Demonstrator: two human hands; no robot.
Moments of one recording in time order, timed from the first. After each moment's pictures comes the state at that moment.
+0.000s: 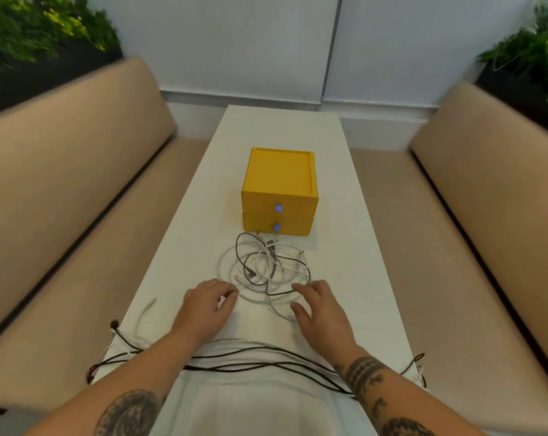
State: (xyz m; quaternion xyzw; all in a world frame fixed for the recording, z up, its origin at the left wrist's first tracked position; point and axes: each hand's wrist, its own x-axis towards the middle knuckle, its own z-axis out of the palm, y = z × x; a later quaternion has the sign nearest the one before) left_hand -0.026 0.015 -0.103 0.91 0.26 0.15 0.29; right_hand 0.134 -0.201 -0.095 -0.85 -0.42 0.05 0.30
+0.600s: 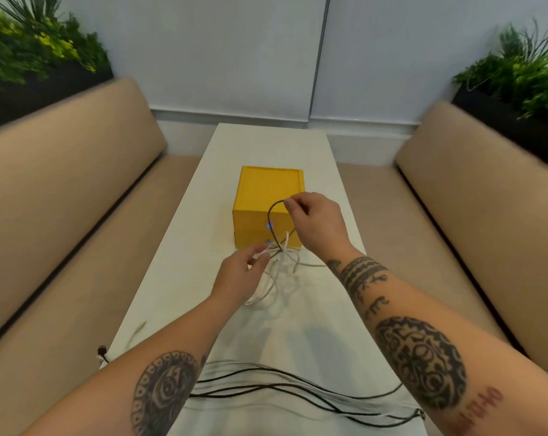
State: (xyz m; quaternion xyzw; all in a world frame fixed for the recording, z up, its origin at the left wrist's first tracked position) left_hand 0.077 -0.002 -0.025 0.81 0.29 0.21 0.47; right_hand 0.204 -0.112 0.085 -0.82 -0.38 -0.01 0.44
